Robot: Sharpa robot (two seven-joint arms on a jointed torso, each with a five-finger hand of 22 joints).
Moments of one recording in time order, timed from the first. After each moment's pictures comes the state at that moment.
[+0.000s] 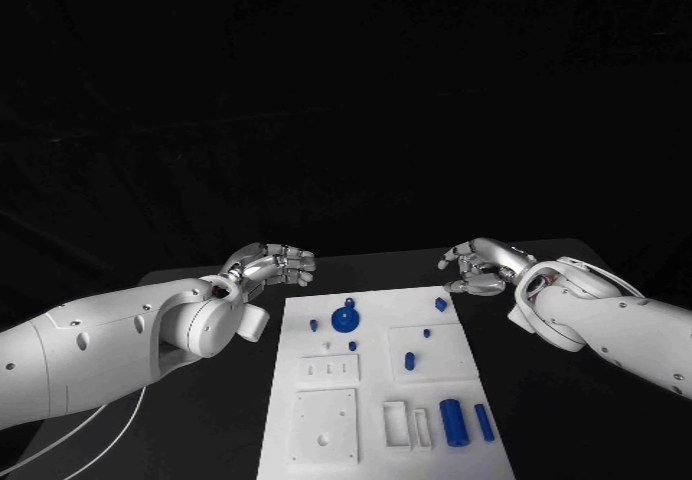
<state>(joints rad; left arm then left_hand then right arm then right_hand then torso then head) 1.36 -0.83 -0.16 1.40 -0.06 -0.28 0.27 1.11 -0.12 0.56 -0.25 0.10 0.73 0.19 0.38 0.37 1.10 0.16 0.08 0.08 0.92 0.13 0.38 0.51 0.04 0.71 0.03 0.34 1.31 1.27 -0.76 0.00 1.16 -1.25 -0.30 0.12 1.06 -0.19 0.62 -0.28 0.26 0.86 0.12 0.30 0.41 1.06 0.01 1.23 1.10 1.29 -0.08 1.24 1.02 0.16 1.24 -0.08 1.07 1.31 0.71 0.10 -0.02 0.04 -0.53</state>
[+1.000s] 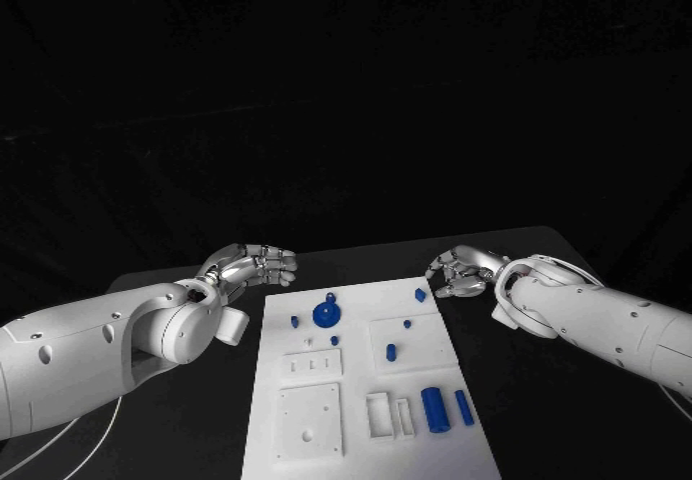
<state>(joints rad) 1.35 -0.83 -0.16 1.40 -0.06 -0.26 0.27 1.11 -0.12 0.56 -0.25 0.10 0.73 0.19 0.38 0.37 1.10 0.16 0.08 0.08 0.92 0.13 0.38 0.51 0.04 0.71 0.03 0.34 1.31 1.23 -0.69 -0.01 0.98 -1.21 -0.17 0.17 1.17 -0.17 0.64 -0.29 0.30 0.85 0.11 0.30 0.41 1.05 0.02 1.23 1.10 1.27 -0.11 1.22 1.02 0.16 1.20 -0.06 1.06 1.31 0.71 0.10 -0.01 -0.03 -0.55</state>
